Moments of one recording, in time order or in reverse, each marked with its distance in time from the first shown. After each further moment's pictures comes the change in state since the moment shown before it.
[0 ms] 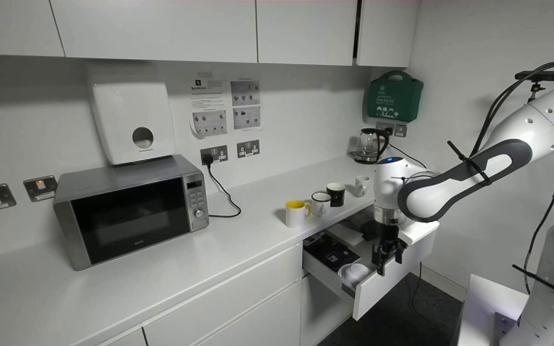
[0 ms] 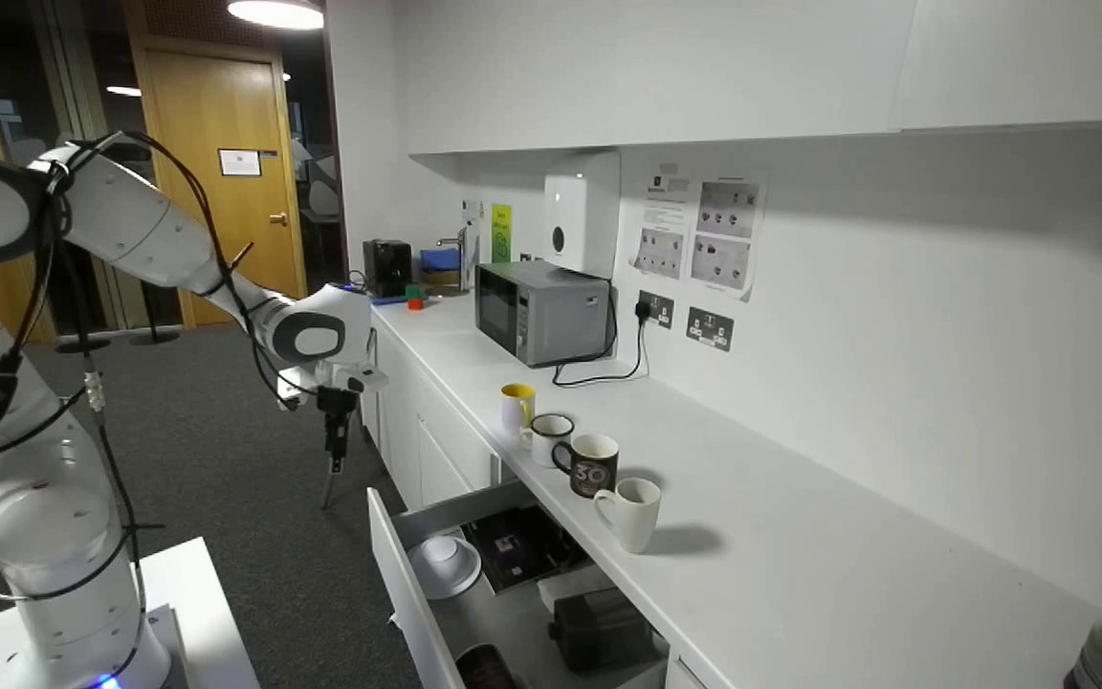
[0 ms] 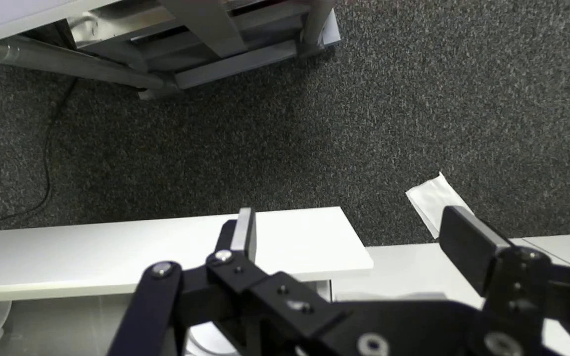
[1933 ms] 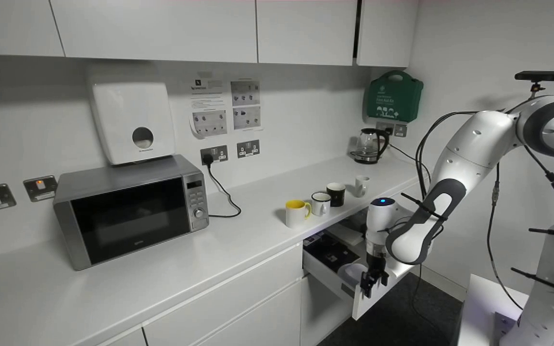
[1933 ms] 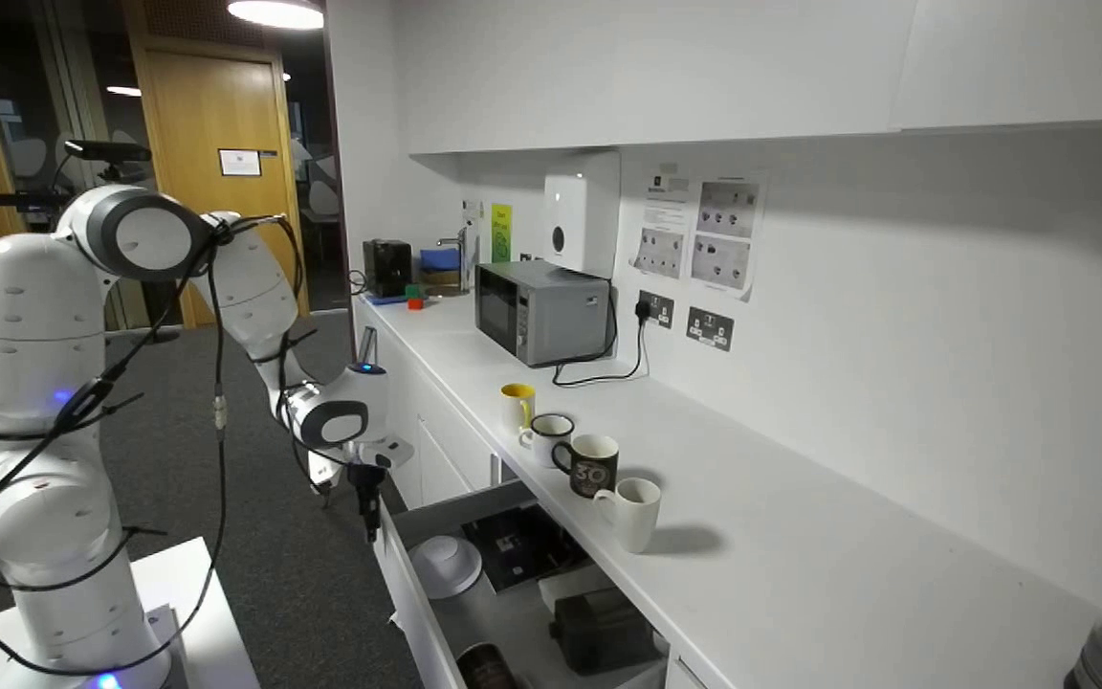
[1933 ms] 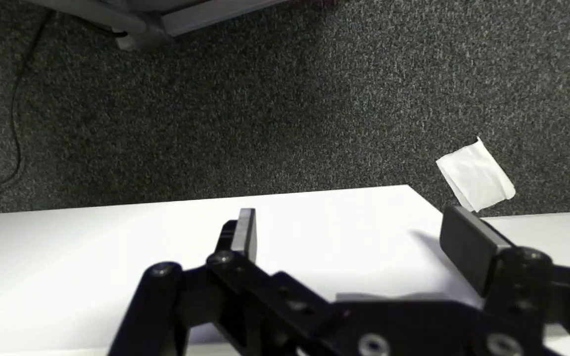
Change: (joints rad) arm 0.010 0.425 -0.096 -0.019 -0.104 0.525 -0.020
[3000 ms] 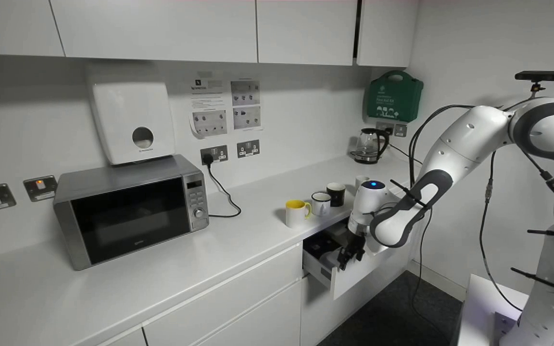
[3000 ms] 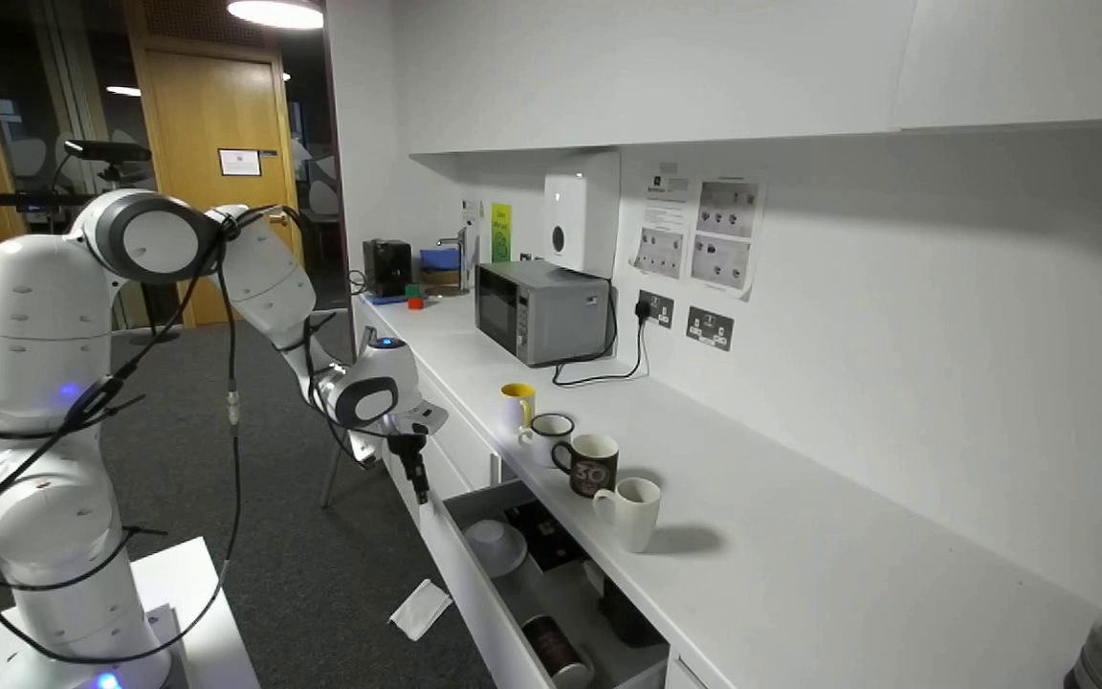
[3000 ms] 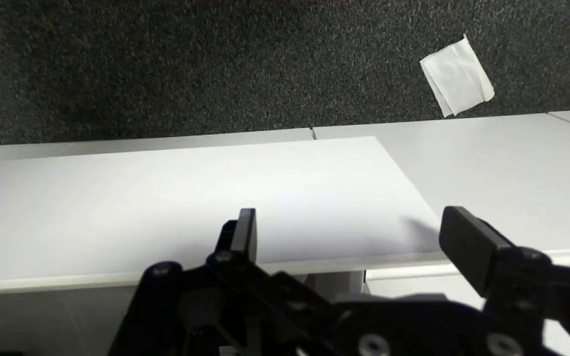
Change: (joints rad) arm 0.011 0.032 -0.057 0.166 -0.062 0.069 -0.001
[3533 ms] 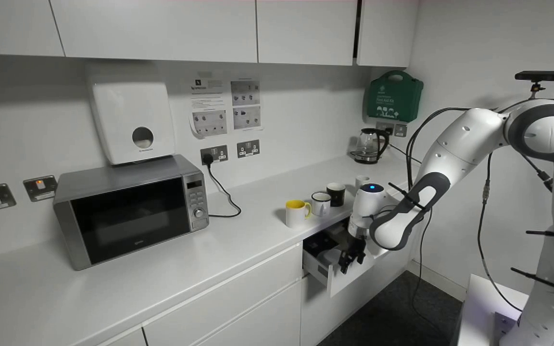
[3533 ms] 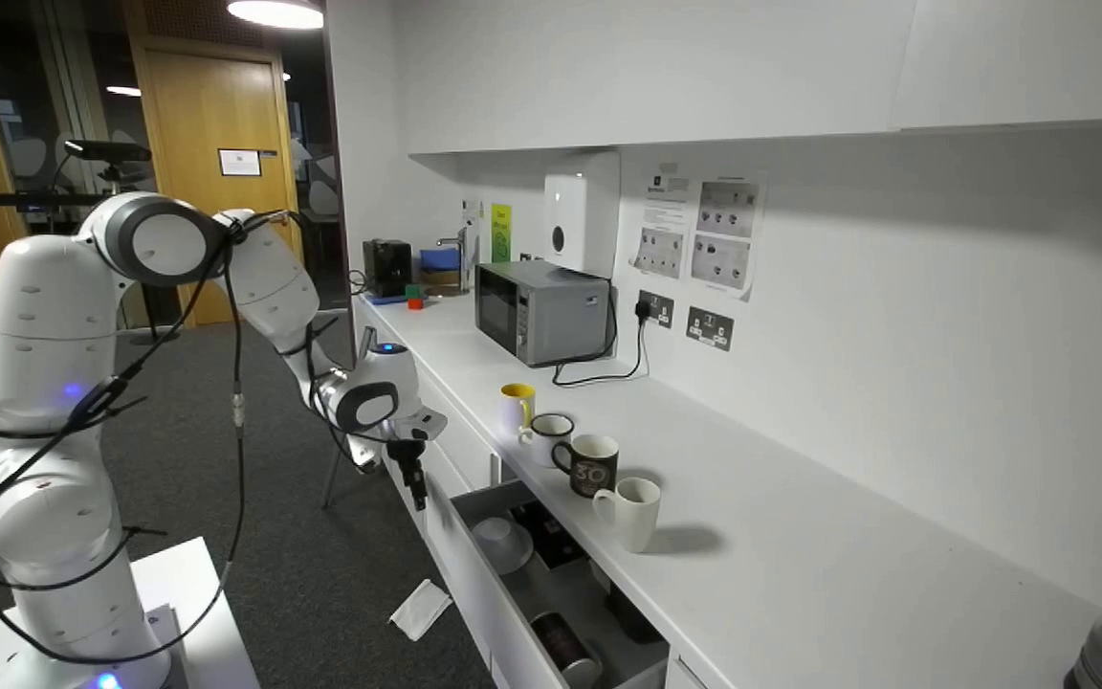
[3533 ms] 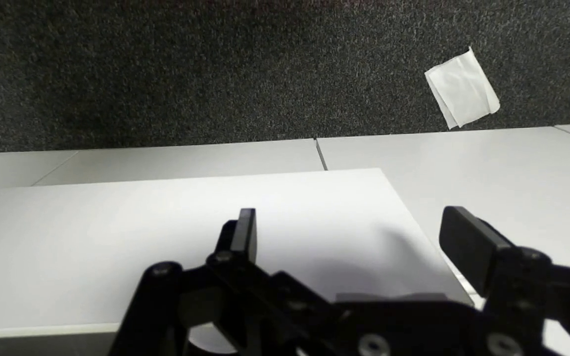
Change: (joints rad) arm 0.002 0.025 -0.001 0.002 -0.006 -0.003 -0.002
